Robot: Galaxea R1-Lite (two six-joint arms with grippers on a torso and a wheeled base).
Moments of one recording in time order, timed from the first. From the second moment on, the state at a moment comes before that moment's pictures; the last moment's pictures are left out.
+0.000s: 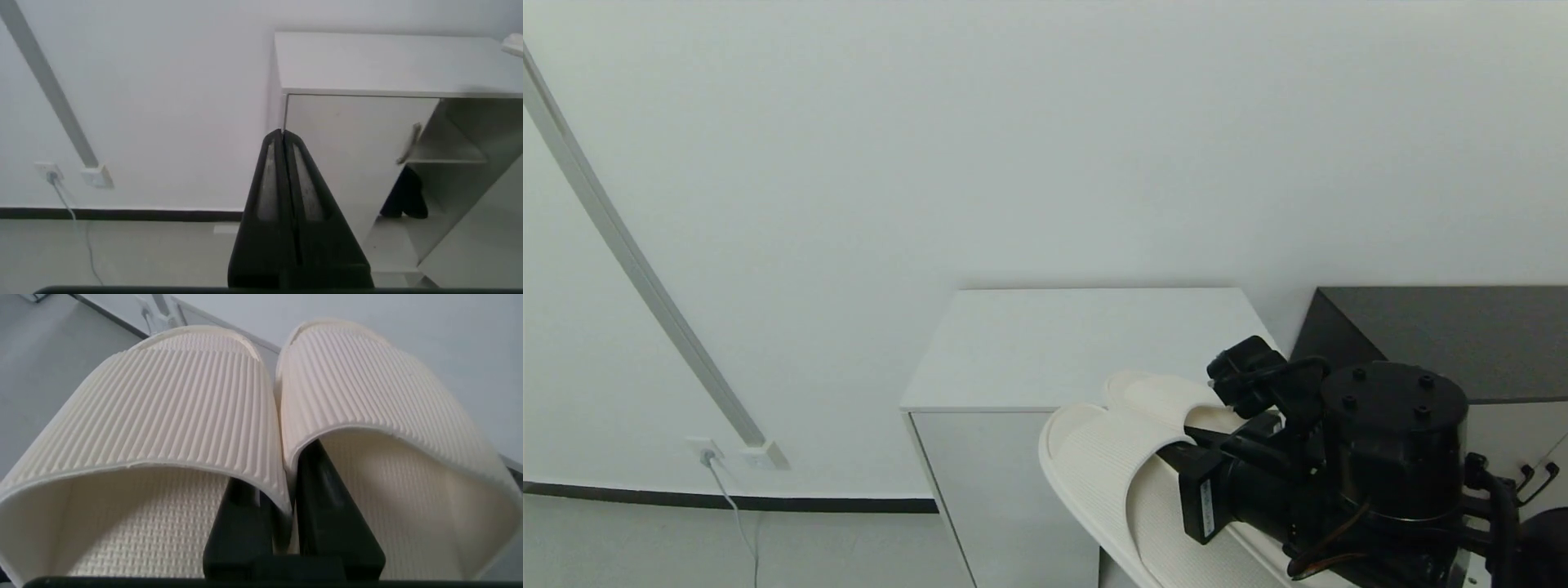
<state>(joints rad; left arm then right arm) 0.00 0.00 0.00 0.00 0.03 -0.02 0.90 1.66 -0.61 -0.78 -0.20 0.13</state>
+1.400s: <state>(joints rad) 0.00 0.00 0.00 0.00 0.03 -0.02 0.87 1.73 -0.55 -0.89 -0.21 0.10</state>
